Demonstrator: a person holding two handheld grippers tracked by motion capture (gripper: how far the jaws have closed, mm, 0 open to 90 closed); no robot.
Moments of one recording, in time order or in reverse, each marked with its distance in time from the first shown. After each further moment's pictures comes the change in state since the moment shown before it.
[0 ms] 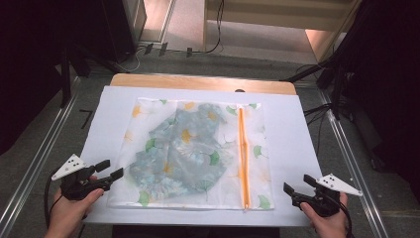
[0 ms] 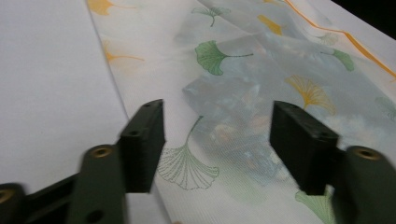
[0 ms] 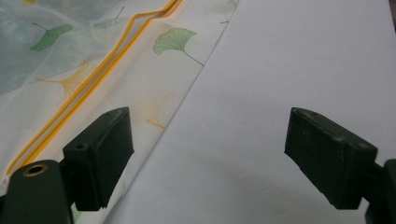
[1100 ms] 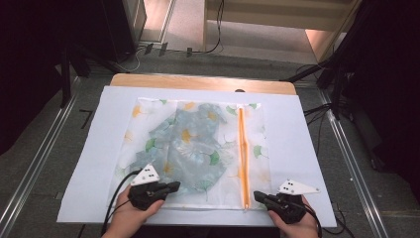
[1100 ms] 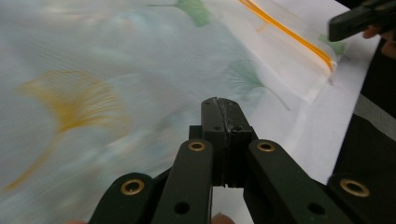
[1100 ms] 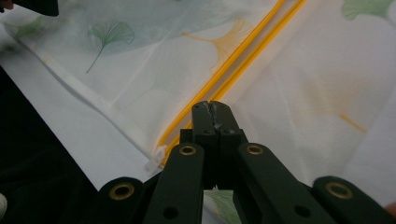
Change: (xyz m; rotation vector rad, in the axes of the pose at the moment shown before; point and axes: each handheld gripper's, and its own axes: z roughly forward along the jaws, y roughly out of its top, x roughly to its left) left arm -0.139 -0.002 0.091 0.194 -0.326 0.203; right arm 0.074 -0.008 0.033 0.165 0.316 -0.104
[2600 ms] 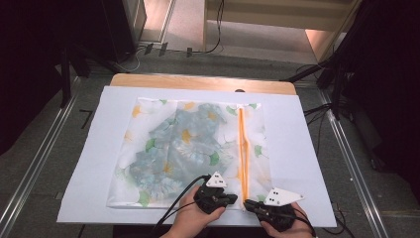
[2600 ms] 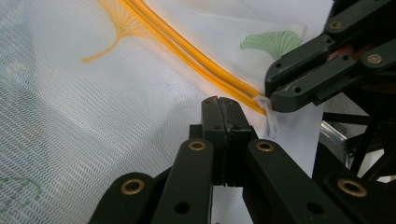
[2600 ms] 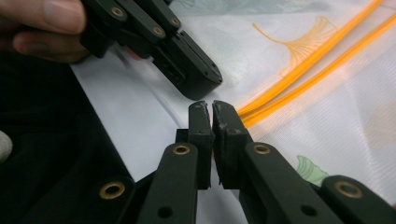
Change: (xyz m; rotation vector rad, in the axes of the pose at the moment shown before) left arm -0.069 0.032 0.123 0.129 -0.164 -0.002; right arm 0.016 -0.009 0.012 0.054 0.081 -0.218
